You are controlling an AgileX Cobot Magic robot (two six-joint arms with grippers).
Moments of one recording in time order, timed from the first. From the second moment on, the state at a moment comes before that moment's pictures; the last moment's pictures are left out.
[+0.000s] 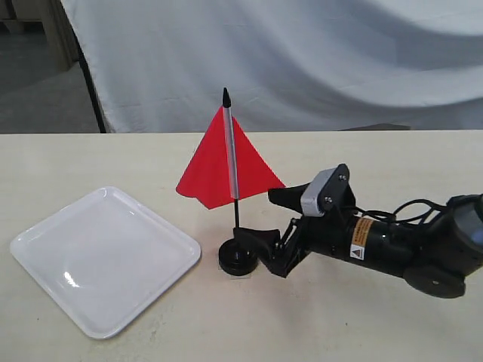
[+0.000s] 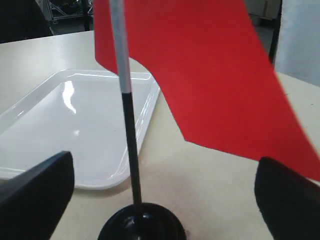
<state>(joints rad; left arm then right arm) 0.08 0.00 0.00 0.00 0.34 -0.04 0.26 2.12 -0.78 -0.86 -1.16 0.26</state>
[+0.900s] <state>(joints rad) 0.08 0.00 0.00 0.00 0.34 -0.04 0.36 2.19 -0.92 -0.84 -1.10 0.33</state>
